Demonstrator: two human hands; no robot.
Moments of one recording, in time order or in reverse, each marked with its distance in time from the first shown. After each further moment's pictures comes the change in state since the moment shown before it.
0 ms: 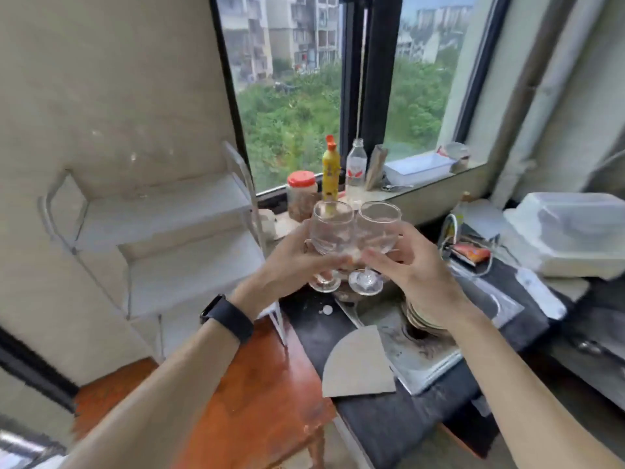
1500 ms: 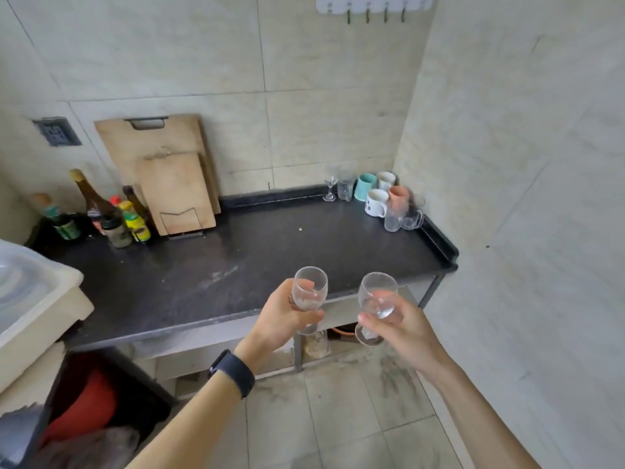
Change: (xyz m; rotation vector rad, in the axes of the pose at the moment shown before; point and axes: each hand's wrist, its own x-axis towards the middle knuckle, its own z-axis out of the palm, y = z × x) left_hand 0.133 0.117 1.100 -0.047 -1.144 0.024; right_hand -0.496 0.214 -0.838 -0.098 1.250 0.719
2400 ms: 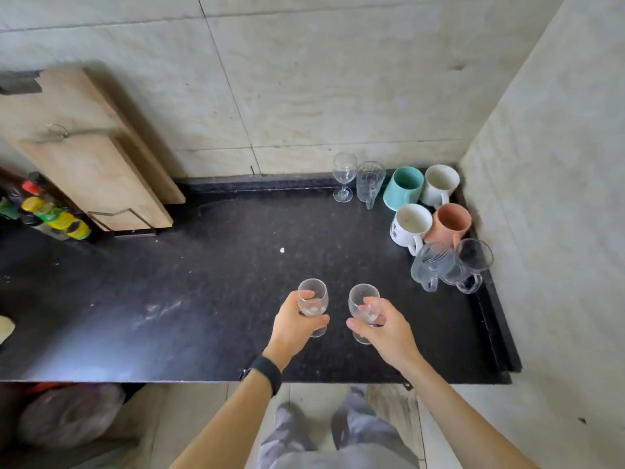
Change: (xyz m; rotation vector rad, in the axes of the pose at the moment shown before) left_hand 0.407 -0.067 0.120 0.092 0.298 -0.477; right_hand 0.455 0.099 -0.090 -0.146 -0.273 0.276
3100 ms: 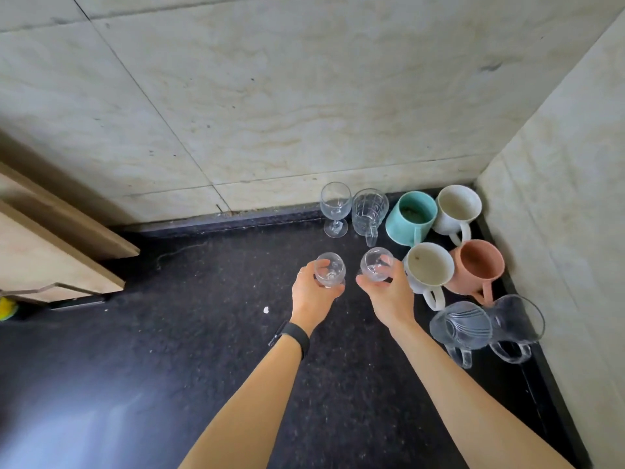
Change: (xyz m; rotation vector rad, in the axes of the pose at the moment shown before) left_hand 0.220 0.083 0.044 0.097 0.024 0.060; right_hand 0.230 -0.047 -0.008 0.160 0.311 0.007
